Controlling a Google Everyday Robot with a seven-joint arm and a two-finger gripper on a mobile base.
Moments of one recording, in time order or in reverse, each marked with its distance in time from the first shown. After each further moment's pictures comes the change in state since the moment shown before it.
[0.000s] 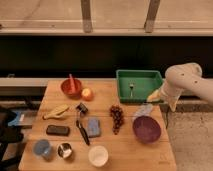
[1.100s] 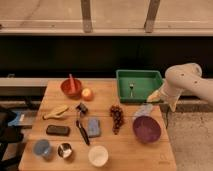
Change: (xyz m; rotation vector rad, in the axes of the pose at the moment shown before) arm 0.000 0.000 0.001 0.000 0.002 0.000
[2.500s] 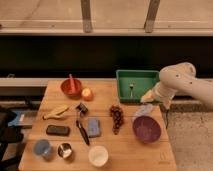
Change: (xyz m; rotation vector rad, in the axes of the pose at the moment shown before) arm 0.023 0.055 -0.013 -0.050 -0.033 -0.201
